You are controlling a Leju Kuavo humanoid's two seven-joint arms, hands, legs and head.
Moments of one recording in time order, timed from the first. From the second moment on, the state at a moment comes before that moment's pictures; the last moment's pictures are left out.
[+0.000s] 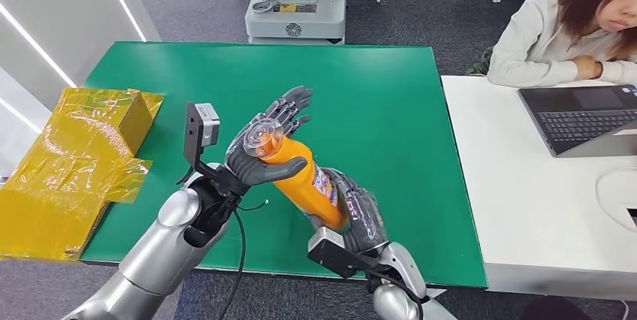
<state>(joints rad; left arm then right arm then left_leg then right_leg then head) -0.51 0.06 -0.61 -1.37 0.47 -0.20 -0.10 -0.31 -0.06 0.78 -1.15 0.54 -0.48 -0.25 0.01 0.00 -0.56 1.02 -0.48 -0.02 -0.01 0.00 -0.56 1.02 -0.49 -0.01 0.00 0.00</state>
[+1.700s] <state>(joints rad) -0.41 0.29 -0.59 -1.45 -1.37 0.31 0.01 0.06 -0.16 0.49 -1.80 0.28 -0.46 -0.40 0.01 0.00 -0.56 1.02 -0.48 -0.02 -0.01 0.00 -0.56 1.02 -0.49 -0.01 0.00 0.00</state>
